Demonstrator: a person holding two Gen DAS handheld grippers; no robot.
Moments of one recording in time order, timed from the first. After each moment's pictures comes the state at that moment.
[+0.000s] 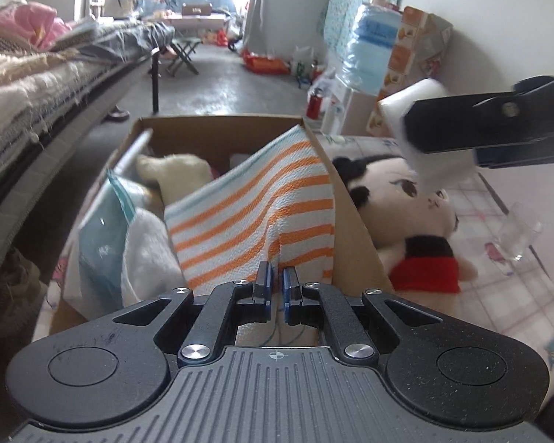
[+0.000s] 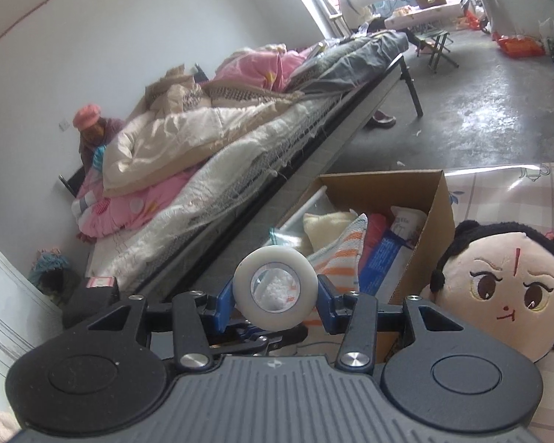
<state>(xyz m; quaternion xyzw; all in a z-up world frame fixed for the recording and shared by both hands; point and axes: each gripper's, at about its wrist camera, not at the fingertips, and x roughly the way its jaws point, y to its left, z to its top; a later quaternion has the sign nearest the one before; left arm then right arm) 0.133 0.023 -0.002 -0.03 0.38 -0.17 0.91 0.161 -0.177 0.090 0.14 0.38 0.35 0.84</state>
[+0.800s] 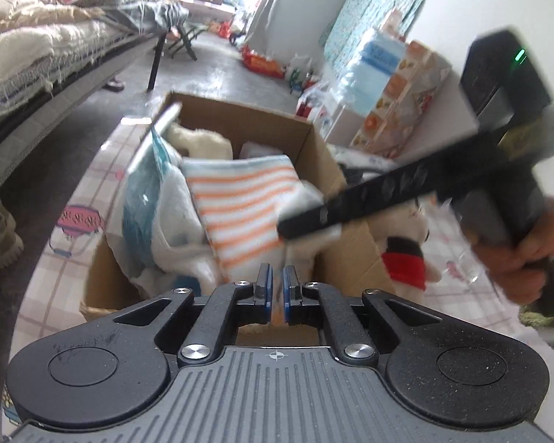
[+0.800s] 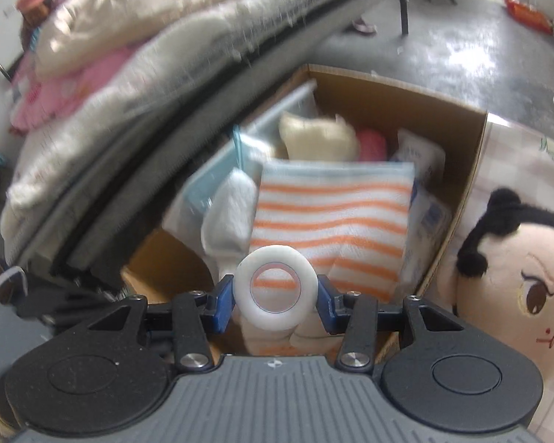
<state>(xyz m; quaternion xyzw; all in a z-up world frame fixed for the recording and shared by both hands) 0.105 0.084 0.004 -0.13 0.37 -0.20 0.90 0.204 -0.081 0.046 -0.02 0.54 0.29 0.79</state>
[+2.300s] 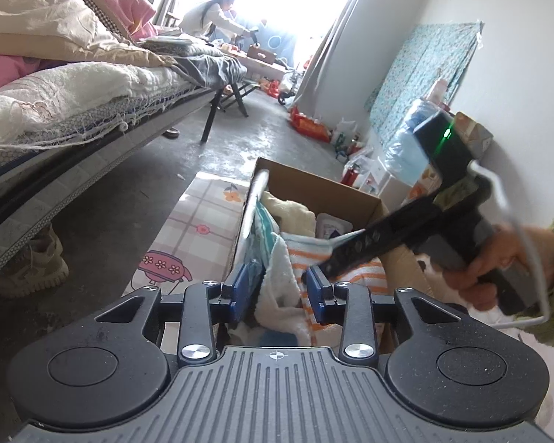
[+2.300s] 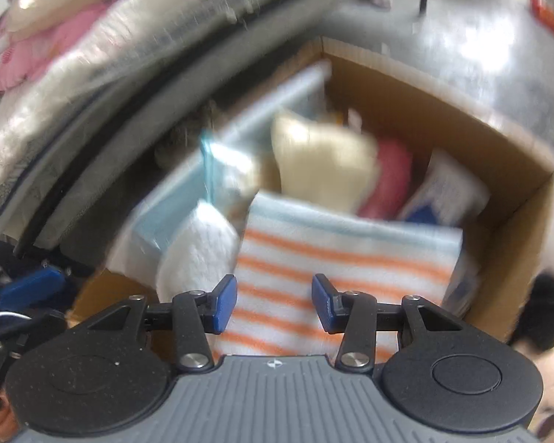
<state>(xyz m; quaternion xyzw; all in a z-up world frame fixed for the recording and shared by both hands) 0.102 0.149 0.007 -0.16 0.29 -0.11 0.93 0.270 -0.027 0.000 -0.08 0.59 0.29 0.75</state>
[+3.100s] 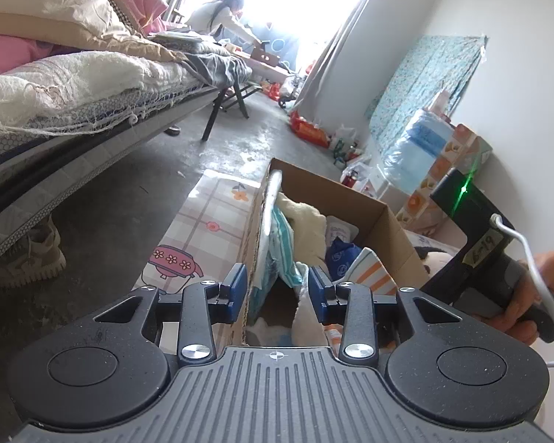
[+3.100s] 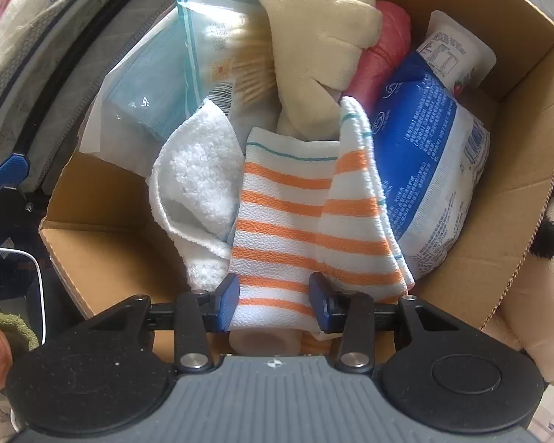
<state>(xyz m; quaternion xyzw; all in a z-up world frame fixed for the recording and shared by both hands) 0.099 0.170 -0.003 -0.19 0.29 -0.12 0.93 0.239 -0.025 -0.027 -0.11 0.70 0.23 0.67</state>
